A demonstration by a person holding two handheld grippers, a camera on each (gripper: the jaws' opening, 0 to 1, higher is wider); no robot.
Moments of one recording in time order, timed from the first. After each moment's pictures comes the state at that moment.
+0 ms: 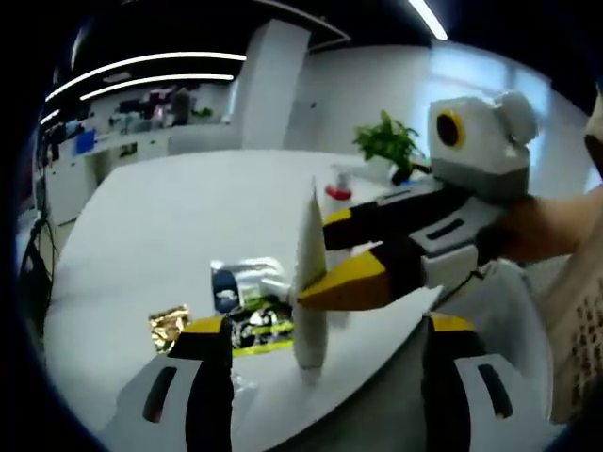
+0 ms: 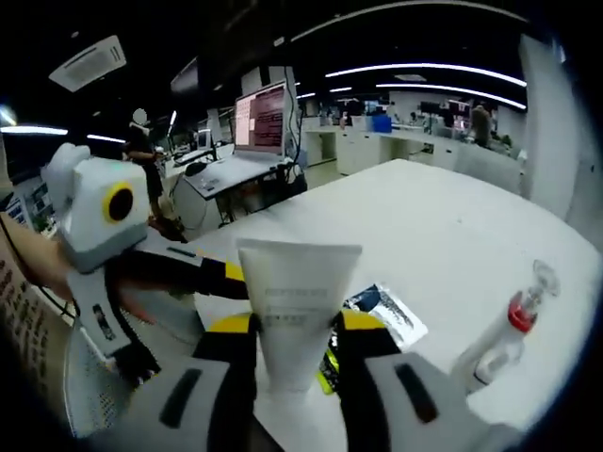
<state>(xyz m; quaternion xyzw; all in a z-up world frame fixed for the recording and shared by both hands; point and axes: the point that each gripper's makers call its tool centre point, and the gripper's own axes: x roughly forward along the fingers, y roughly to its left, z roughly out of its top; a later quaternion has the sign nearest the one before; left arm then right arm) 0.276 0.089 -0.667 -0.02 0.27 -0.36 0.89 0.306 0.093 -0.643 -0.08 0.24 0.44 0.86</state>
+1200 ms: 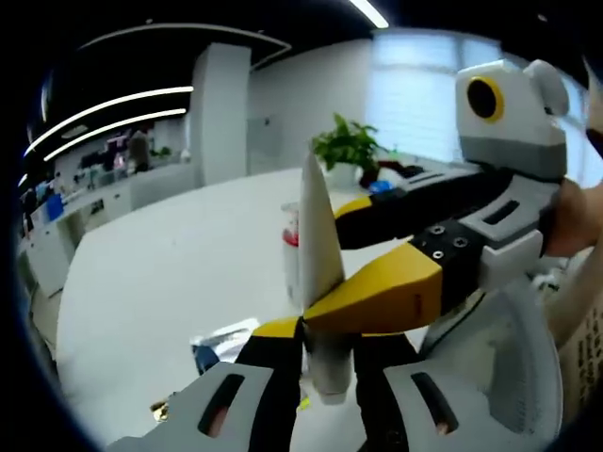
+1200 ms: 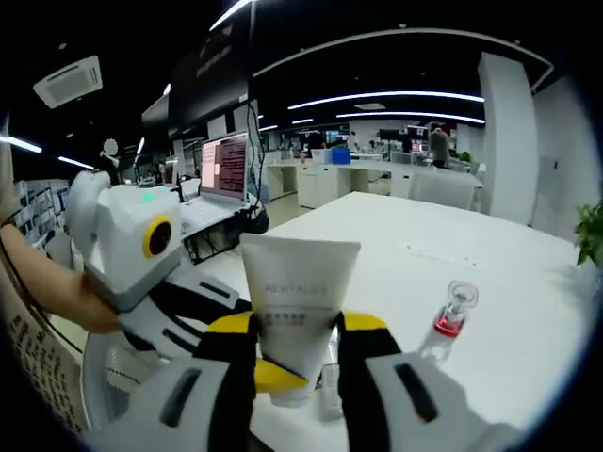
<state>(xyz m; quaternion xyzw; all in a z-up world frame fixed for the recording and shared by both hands) 0.308 0.027 -0.629 0.06 0.21 -0.44 0.87 0.315 0.040 -0.586 -0.05 0.18 0.35 0.92</state>
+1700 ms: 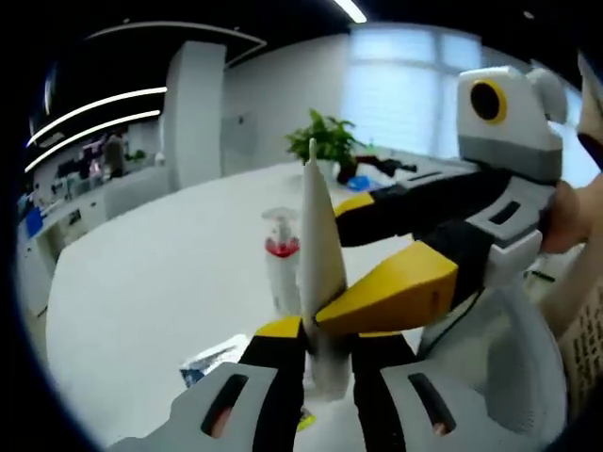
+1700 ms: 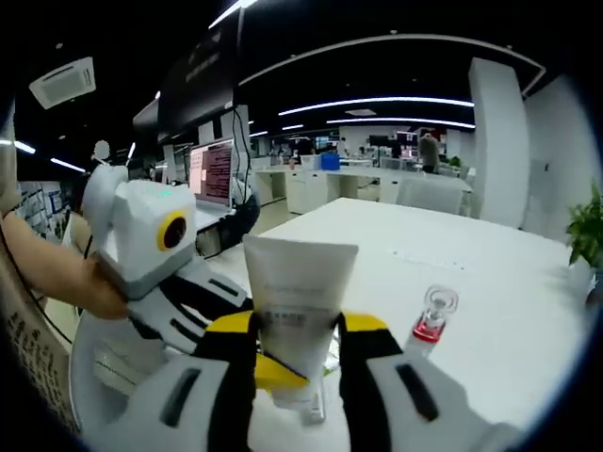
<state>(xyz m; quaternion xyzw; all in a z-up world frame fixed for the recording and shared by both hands) 0.326 0.009 -0.631 0.07 0.21 -0.50 0.84 0.328 0.023 -0.582 -0.05 0.16 0.33 0.93</state>
